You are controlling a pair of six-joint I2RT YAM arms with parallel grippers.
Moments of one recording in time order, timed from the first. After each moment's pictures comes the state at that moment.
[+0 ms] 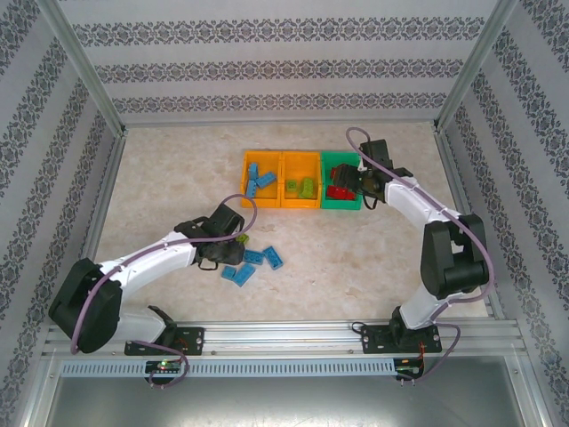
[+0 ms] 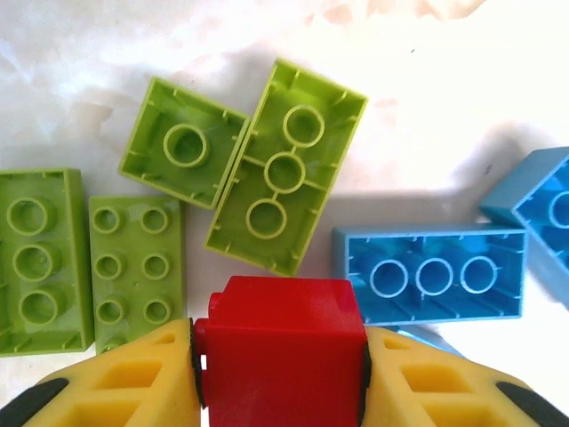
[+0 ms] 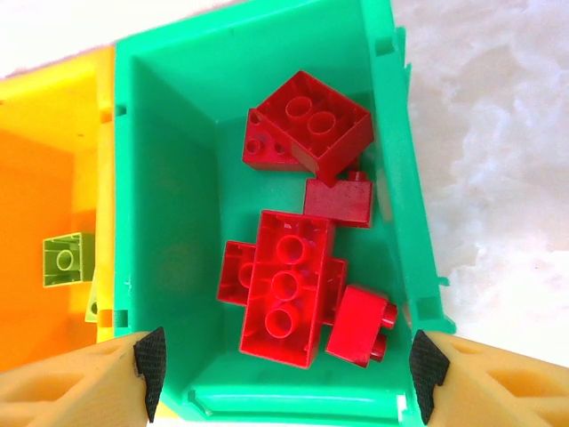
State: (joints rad) left arm -0.60 1.33 0.77 -0.63 -0.06 -0.42; right arm 0.18 1.64 1.14 -0.39 -0.09 0.45
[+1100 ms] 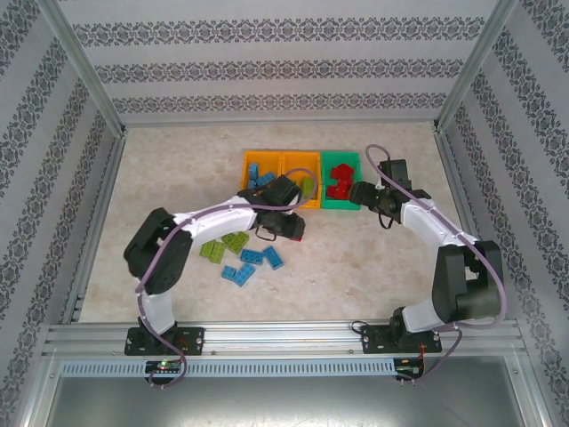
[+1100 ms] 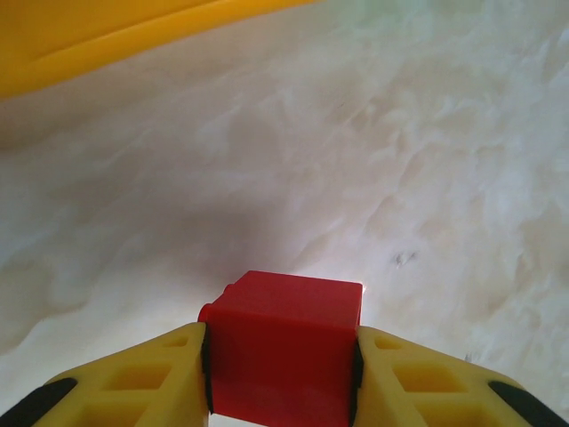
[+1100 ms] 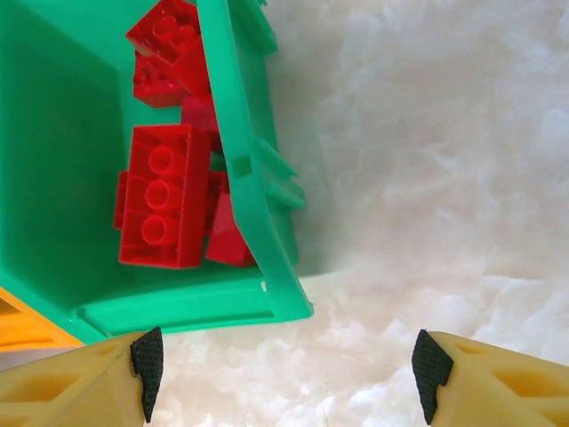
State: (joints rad) left arm -0.74 1.90 1.35 -0.54 0.14 -0.45; right arm 0.09 1.46 0.89 -0.37 -0.10 0.45
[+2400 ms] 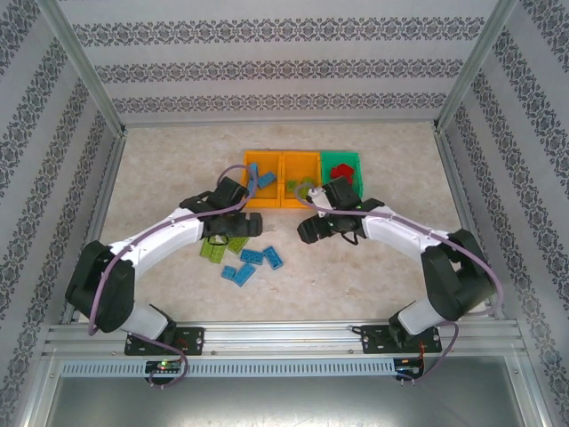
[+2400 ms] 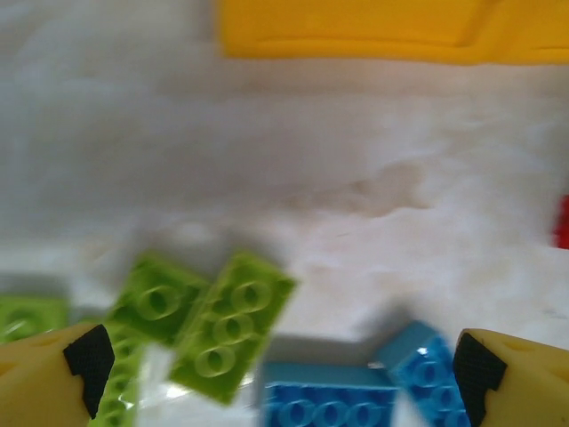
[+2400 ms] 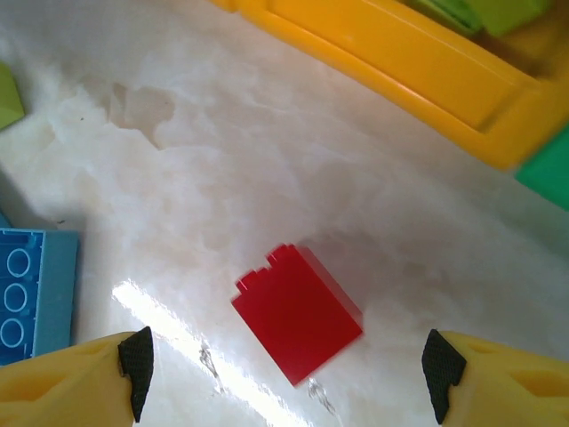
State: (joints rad) left arm -0.51 1.45 0.97 -0.64 -0.04 -0.55; right arm 0.52 1.55 0.93 -0.42 -0.23 0.04
